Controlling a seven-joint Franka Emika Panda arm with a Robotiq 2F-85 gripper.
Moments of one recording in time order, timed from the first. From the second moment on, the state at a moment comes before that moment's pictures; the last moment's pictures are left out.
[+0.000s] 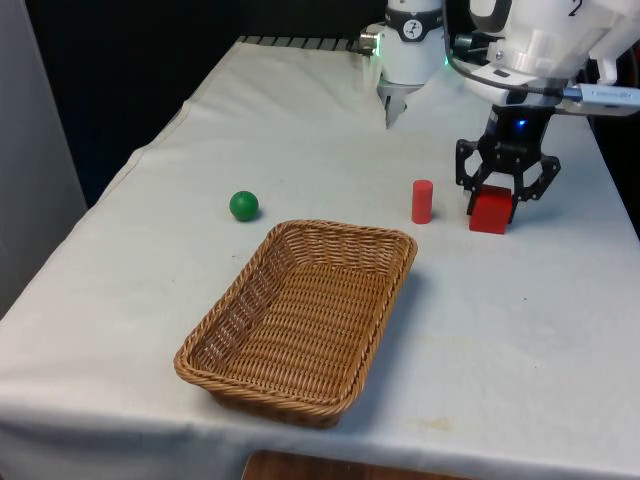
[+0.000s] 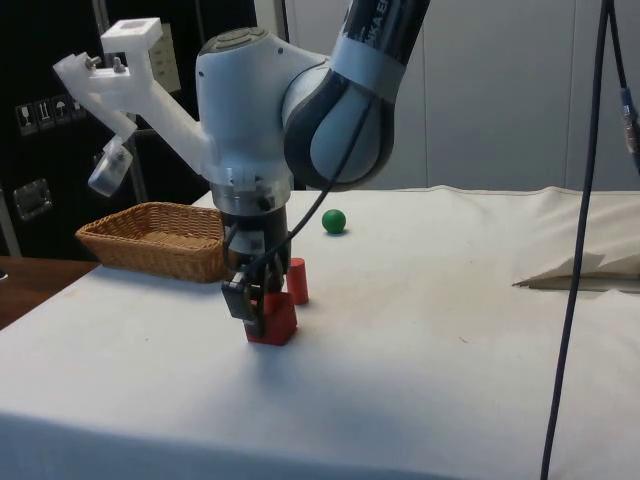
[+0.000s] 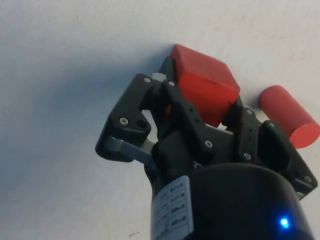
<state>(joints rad) 0.58 0.47 -0.29 -2.22 -0.11 2.74 0.47</state>
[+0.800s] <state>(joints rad) 0.57 0.47 -0.32 -2.15 -0.11 2.72 0.47</state>
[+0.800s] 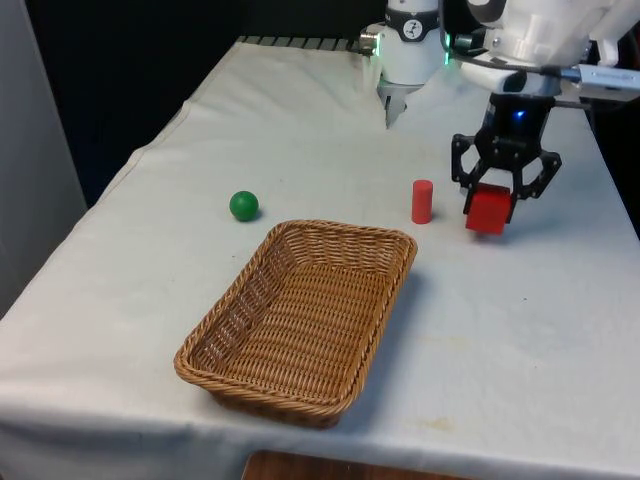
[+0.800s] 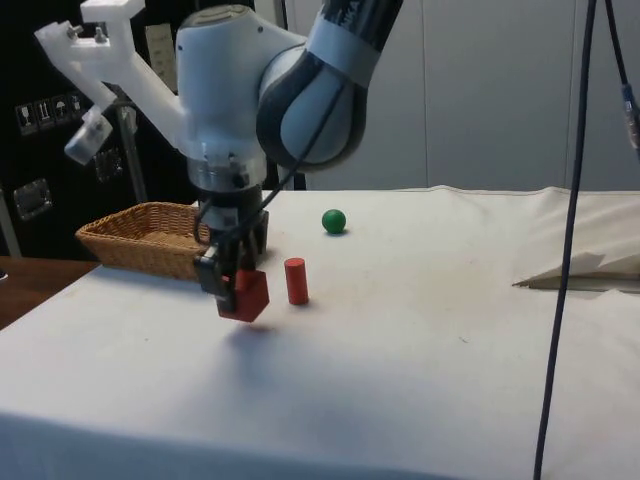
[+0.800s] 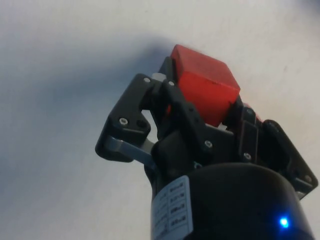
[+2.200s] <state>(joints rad) 0.51 0.51 -0.42 -1.93 -0.10 2.69 0.38</state>
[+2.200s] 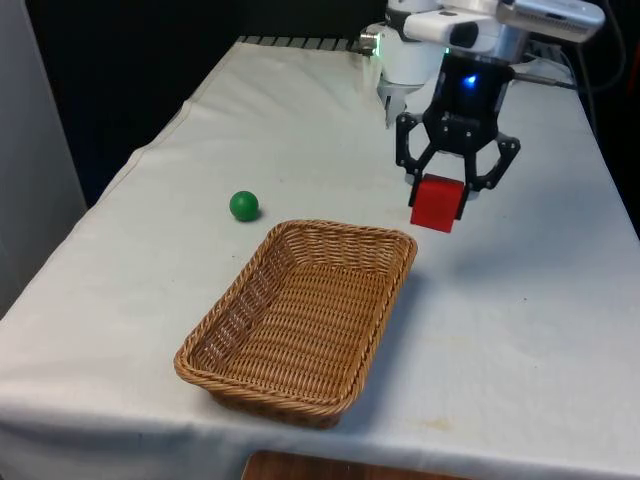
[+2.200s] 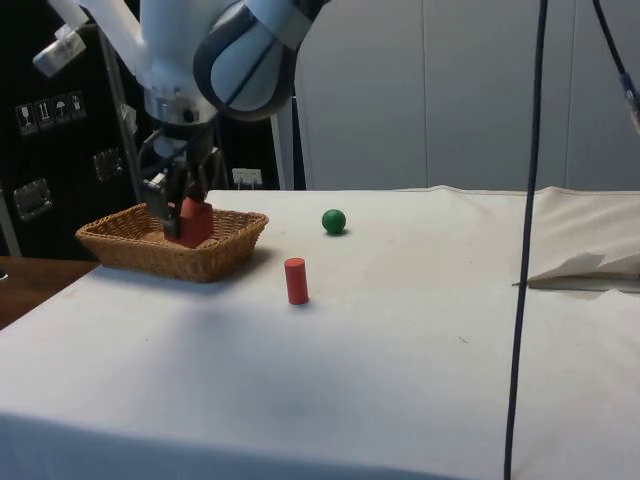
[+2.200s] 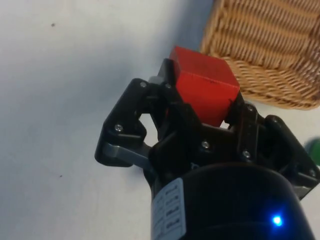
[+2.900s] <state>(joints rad) 0.47 0.59 -0.49 -1.86 -0.04 2.73 0.28</state>
